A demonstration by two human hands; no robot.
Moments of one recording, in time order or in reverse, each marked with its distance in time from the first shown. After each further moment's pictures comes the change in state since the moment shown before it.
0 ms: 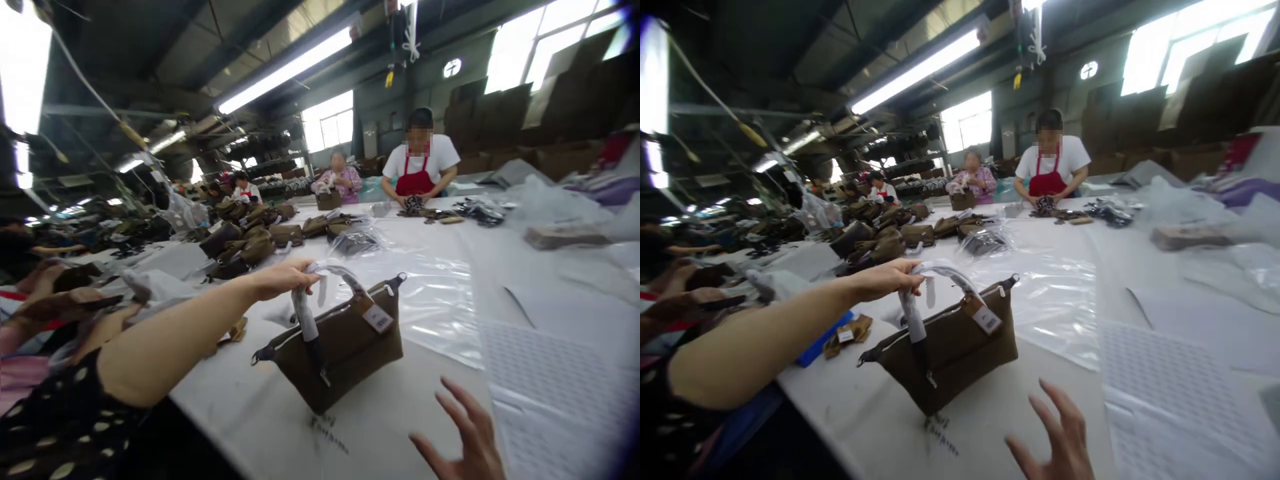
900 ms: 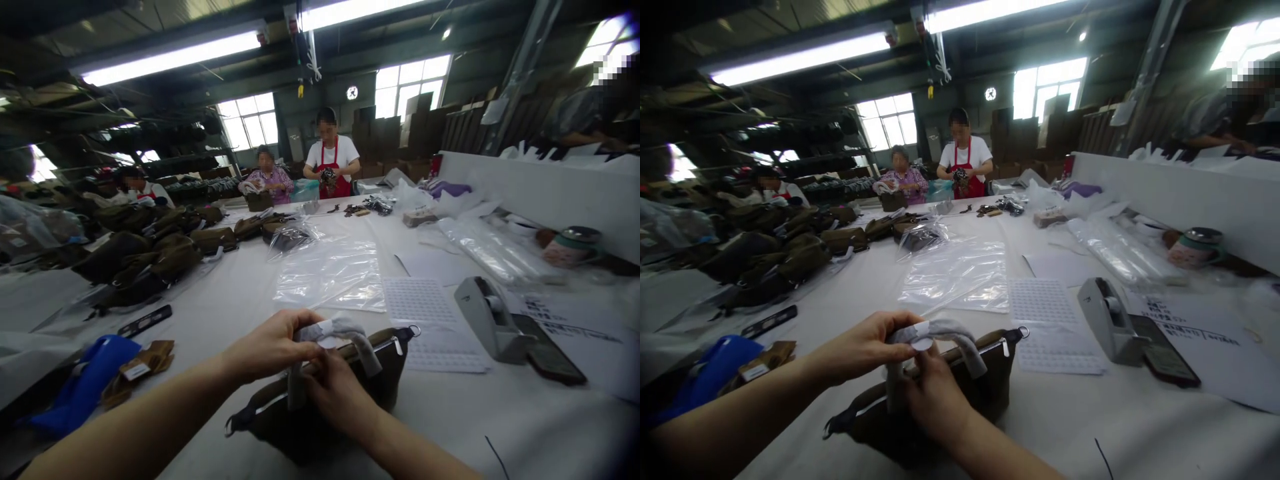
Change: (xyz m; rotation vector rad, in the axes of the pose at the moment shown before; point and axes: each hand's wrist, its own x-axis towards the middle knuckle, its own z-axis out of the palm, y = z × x) left_hand -0.061 0.010 0.128 -0.099 -0.406 0.115; right_hand 0.038 -0.114 0.002 0.455 -0.257 0.332
